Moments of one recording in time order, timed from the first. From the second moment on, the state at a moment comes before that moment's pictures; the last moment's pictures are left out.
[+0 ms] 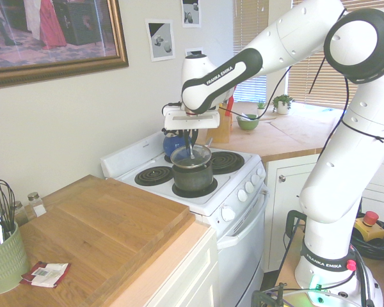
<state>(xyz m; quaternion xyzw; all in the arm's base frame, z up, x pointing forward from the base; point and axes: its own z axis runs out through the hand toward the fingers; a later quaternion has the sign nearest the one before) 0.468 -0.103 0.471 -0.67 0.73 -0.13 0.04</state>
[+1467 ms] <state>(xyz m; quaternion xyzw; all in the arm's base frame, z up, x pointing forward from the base) 0.479 -0.106 0.447 -0.67 0.73 -0.12 0.03</state>
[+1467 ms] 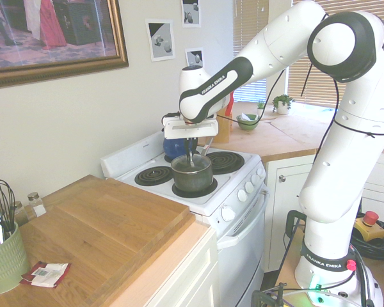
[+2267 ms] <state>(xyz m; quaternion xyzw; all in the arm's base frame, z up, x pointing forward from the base) 0.481 -0.103 0.453 -0.68 0.72 -0.12 0.02</state>
